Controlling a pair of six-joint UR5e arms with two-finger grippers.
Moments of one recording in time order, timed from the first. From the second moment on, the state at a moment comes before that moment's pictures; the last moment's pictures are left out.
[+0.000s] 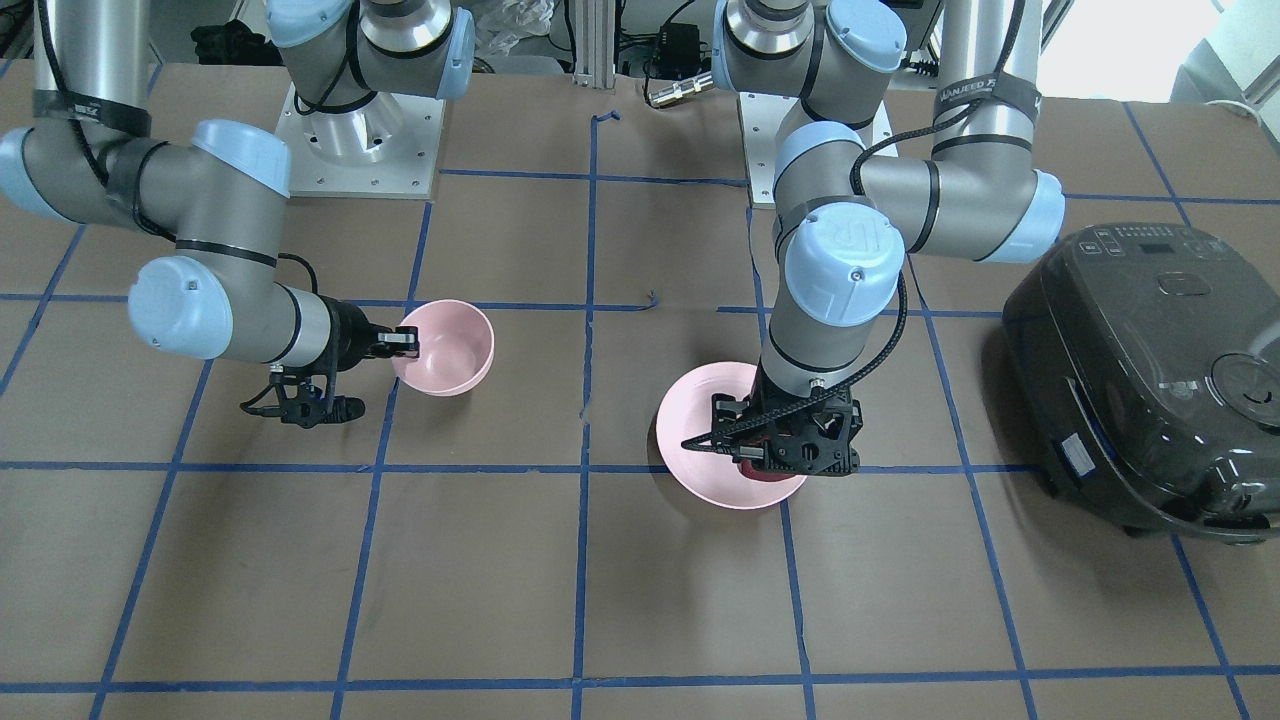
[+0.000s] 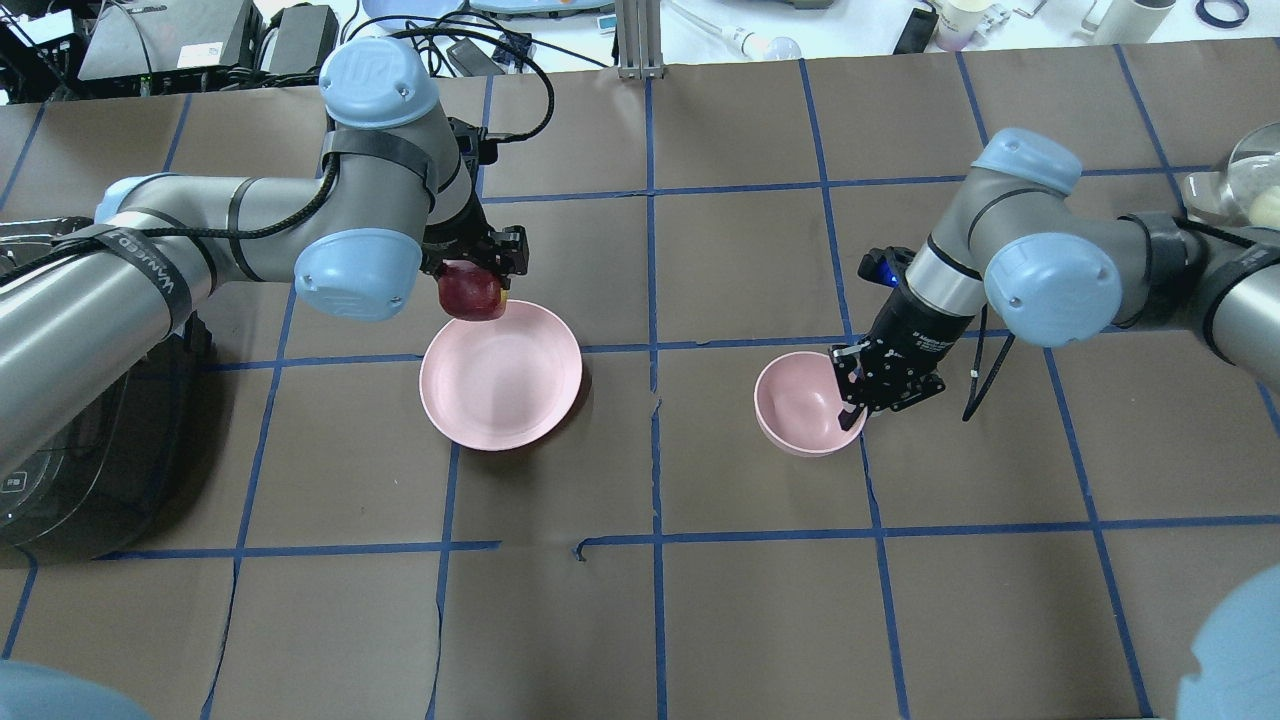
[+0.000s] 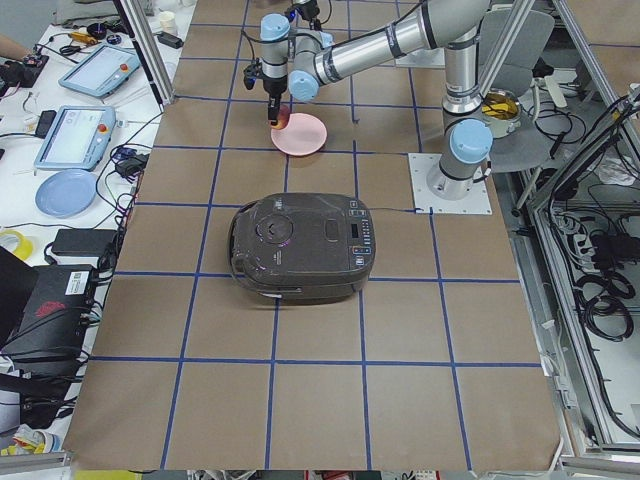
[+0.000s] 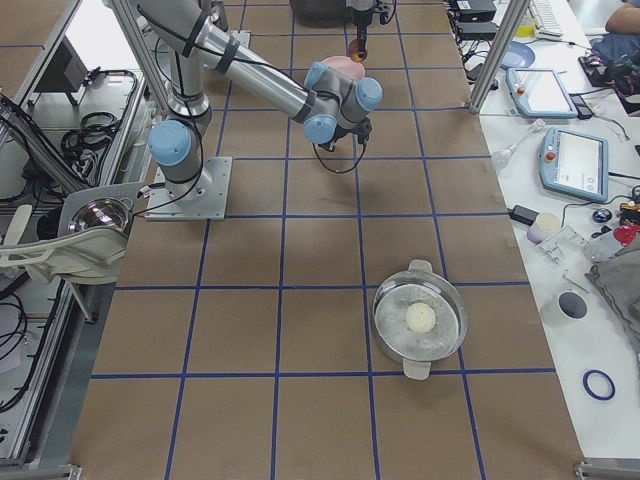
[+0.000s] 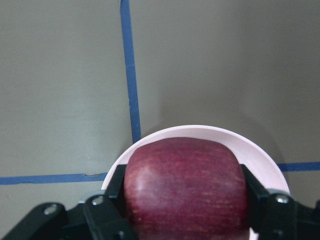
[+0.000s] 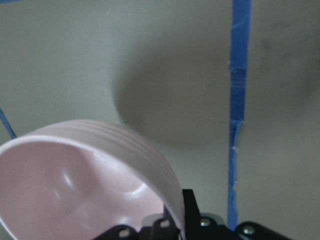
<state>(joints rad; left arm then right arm) -1.67 -1.89 -1.74 -1.01 1.62 -0.03 1.45 -1.29 1.97 -1.80 -1.26 -0.12</state>
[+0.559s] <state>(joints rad) -1.67 -1.87 -1.74 -1.03 1.62 -0.01 1.45 -1.25 2.00 -1.90 -1.26 -0.09</state>
